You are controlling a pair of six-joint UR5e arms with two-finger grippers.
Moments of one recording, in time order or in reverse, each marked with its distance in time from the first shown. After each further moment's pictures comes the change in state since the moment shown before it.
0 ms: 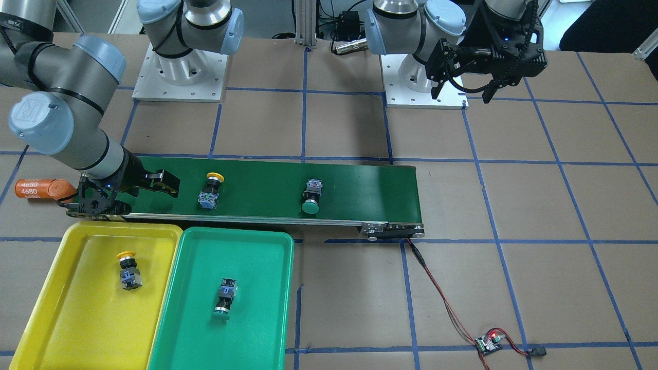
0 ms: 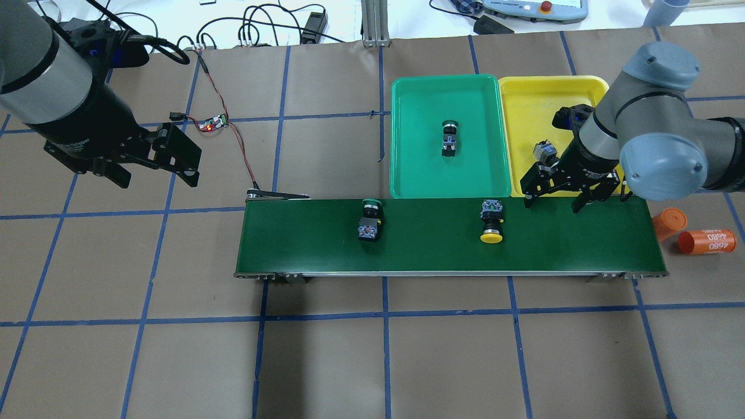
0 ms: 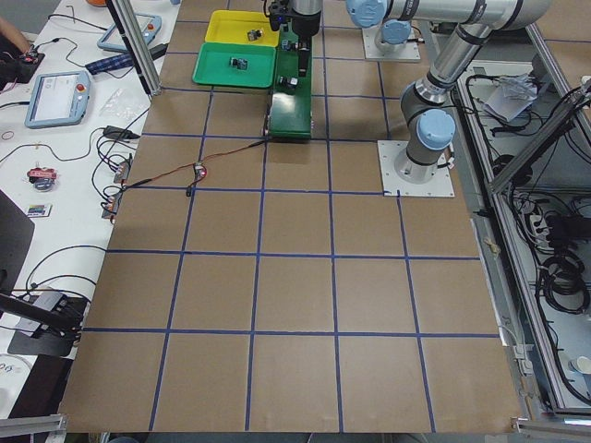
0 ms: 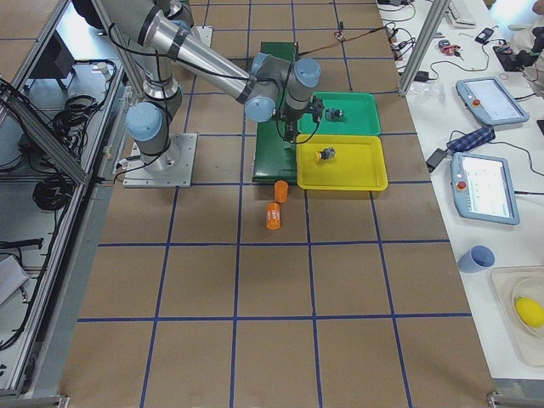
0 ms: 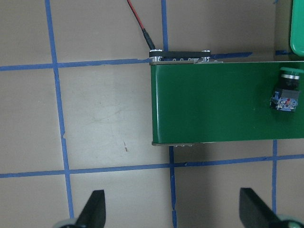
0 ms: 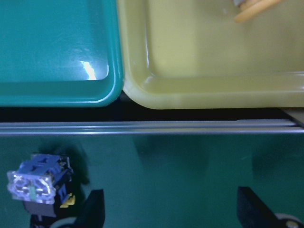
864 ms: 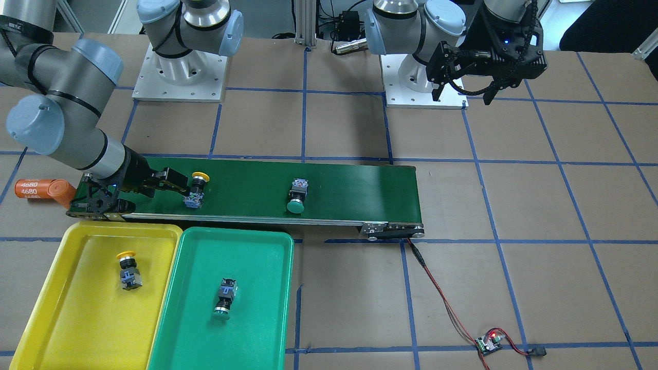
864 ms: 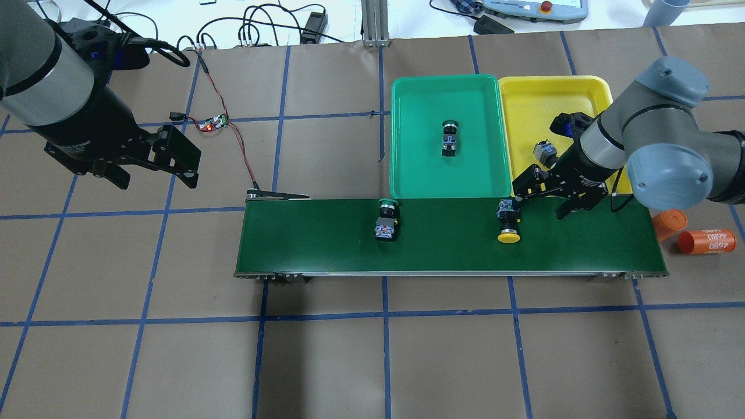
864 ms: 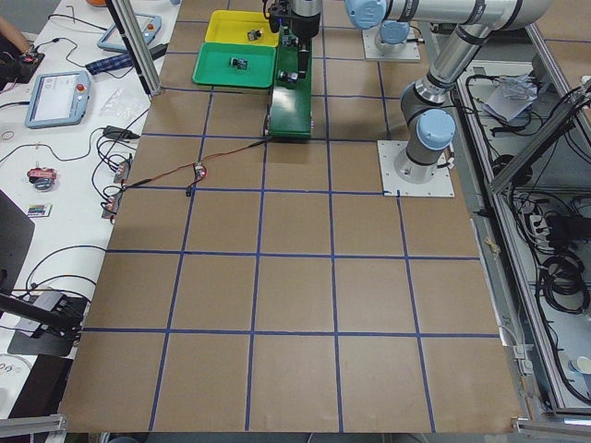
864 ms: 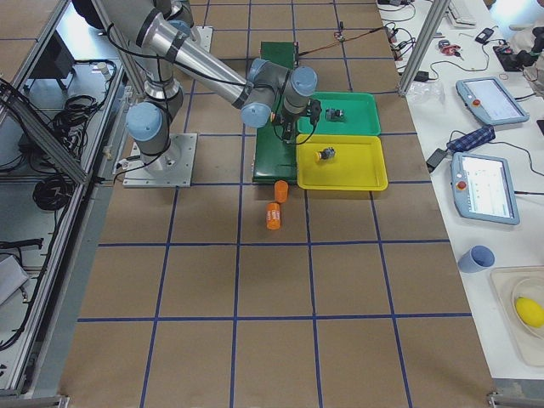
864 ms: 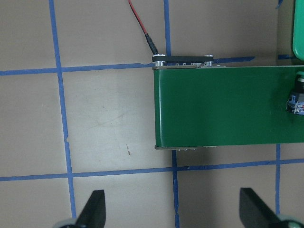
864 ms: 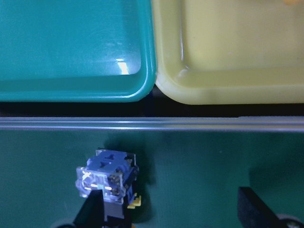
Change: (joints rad) left arm 0.001 -0.001 -0.012 0.008 0.008 0.001; right arm -0.027 0.003 0.032 0.004 0.114 -0.022
